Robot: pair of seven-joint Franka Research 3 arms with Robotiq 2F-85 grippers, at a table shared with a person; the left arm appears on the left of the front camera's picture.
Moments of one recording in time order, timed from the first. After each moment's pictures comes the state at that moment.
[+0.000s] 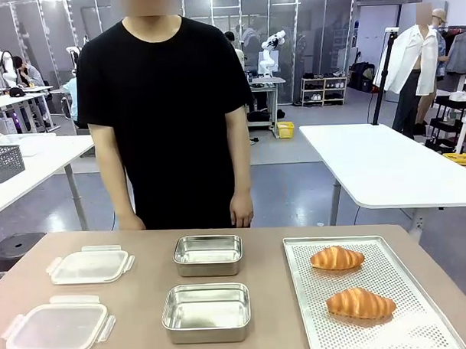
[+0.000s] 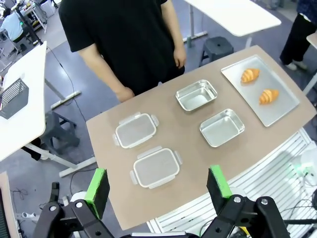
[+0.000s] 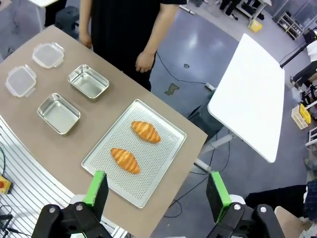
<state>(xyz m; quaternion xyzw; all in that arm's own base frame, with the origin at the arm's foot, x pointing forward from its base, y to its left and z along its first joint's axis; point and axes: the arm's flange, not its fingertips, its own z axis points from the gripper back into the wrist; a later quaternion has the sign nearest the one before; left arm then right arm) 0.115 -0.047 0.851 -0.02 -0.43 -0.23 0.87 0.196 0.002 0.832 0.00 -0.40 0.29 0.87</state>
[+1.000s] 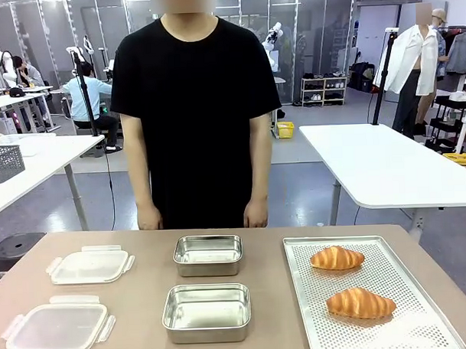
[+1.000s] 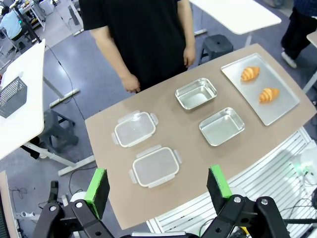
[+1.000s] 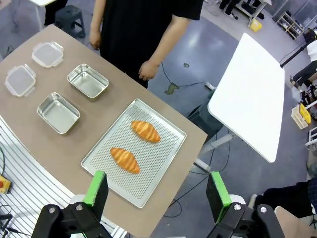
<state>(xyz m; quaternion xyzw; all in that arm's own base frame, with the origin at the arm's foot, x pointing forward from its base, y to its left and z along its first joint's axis) 0.121 -0.048 0.848 -0.02 -0.42 -0.23 0.88 0.196 0.002 0.831 0.00 -0.40 0.29 0.87</state>
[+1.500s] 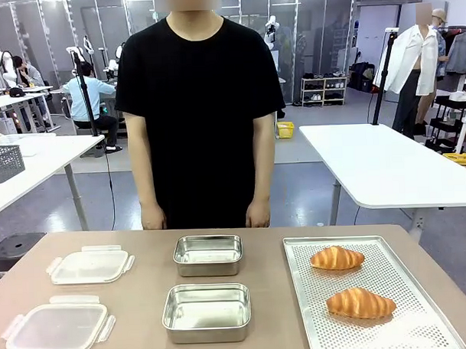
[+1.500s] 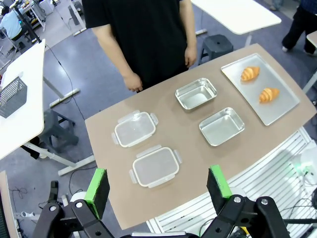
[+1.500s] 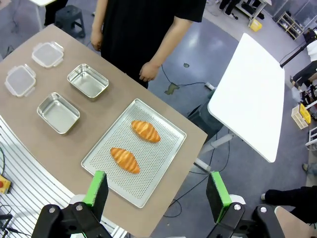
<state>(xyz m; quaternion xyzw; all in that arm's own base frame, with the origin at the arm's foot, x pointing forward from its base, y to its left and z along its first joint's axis) 0.121 -0.048 0.848 -0.02 -0.42 -0.23 0.88 0.196 0.002 0.831 0.00 -0.40 0.29 0.87</state>
